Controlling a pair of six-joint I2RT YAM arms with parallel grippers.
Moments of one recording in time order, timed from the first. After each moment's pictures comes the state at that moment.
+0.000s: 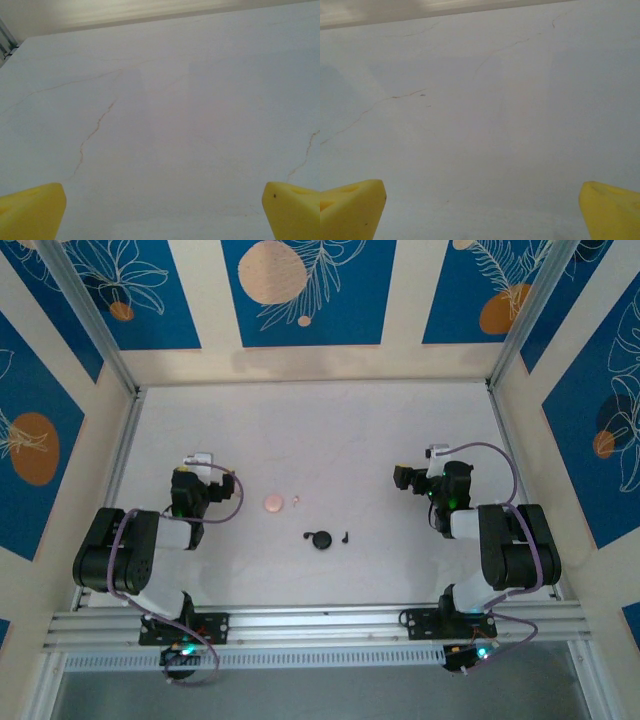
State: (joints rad) left arm -0.09 1.55 0.36 0.83 -0.08 0.06; right arm -0.01 1.53 0.40 0.71 -0.23 0.08
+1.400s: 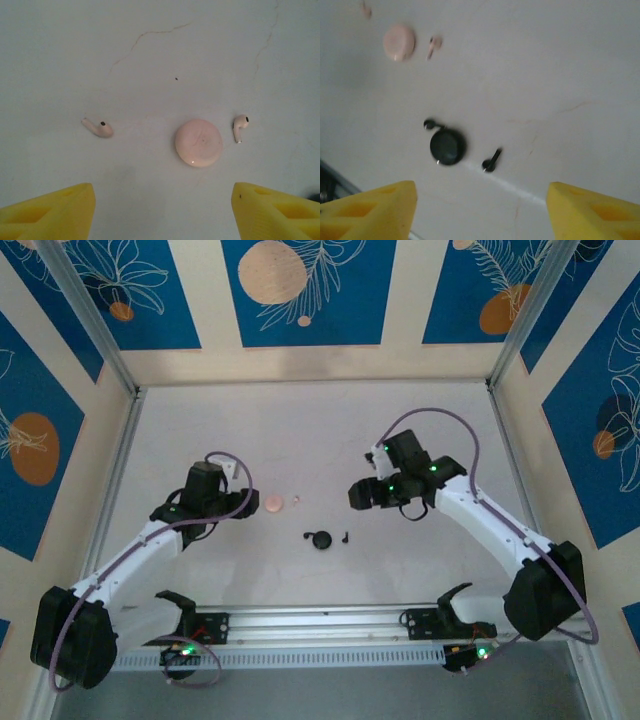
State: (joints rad) left arm -0.38 1.07 0.64 -0.36 0.04 -0.27; right arm 0.55 1.31 1.03 -0.84 -0.31 0.29
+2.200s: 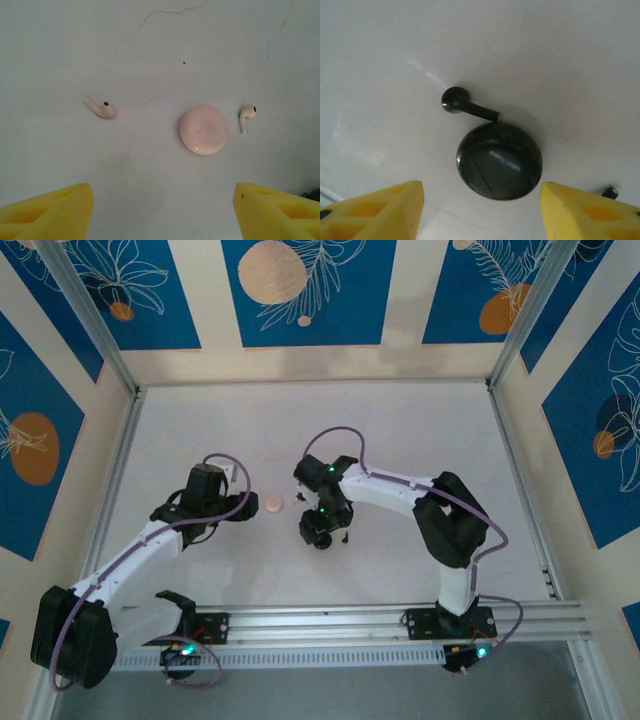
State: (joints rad) left arm -0.38 1.07 0.64 -0.40 0.04 -0.32; right arm 0.85 1.89 1.35 -0.97 -0.20 0.29
